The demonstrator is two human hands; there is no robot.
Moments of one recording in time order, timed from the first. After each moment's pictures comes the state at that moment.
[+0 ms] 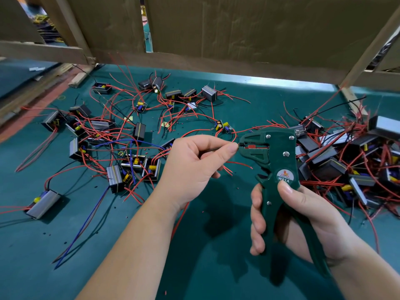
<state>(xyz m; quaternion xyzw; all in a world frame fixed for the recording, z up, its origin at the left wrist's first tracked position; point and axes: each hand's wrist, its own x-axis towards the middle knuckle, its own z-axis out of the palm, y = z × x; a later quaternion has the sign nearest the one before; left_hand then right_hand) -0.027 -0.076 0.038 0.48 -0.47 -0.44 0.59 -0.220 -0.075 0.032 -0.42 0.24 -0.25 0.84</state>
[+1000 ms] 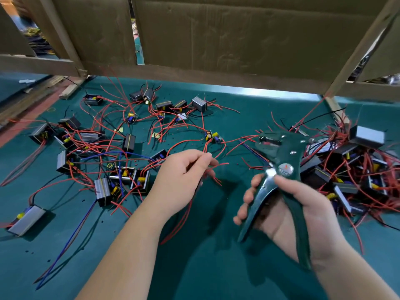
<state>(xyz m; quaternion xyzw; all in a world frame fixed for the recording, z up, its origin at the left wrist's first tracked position) -0.019 -0.084 0.022 0.59 -0.54 -0.36 0.48 -0.215 -0.081 0.037 -0.29 0.27 -0.37 0.84</state>
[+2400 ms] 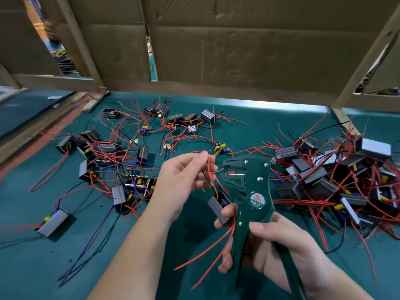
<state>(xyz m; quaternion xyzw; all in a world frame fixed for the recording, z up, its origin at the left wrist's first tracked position) -0.011 -0.087 0.027 0.49 -0.37 -0.49 0.62 -0.201 -0.060 0.035 -0.35 0.21 -0.26 0.87</state>
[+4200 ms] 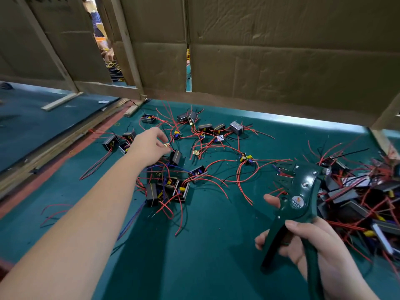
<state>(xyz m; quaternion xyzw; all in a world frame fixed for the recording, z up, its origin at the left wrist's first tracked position) 0.142 -0.122 0.046 0.83 -0.47 -0.14 0.26 -0.214 -0.074 0.030 -0.42 0.33 -0.37 0.76</state>
